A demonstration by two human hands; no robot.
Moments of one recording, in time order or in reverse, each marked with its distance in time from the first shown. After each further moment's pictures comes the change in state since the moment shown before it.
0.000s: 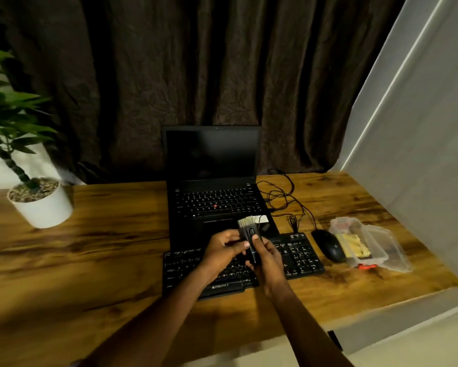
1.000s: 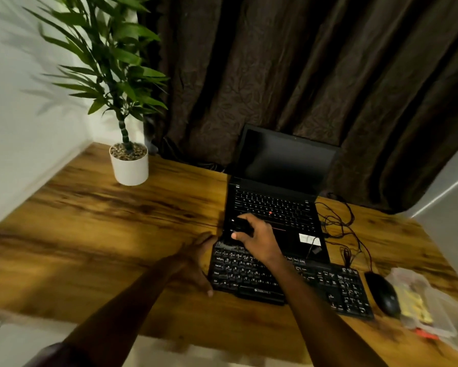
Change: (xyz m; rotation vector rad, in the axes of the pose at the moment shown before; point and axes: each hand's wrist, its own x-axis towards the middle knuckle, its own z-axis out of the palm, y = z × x) left_hand -0.087 -0.030 -0.180 0.590 -0.201 -0.244; right_hand 0.030 0.009 0.136 -1.113 -0.560 -0.508
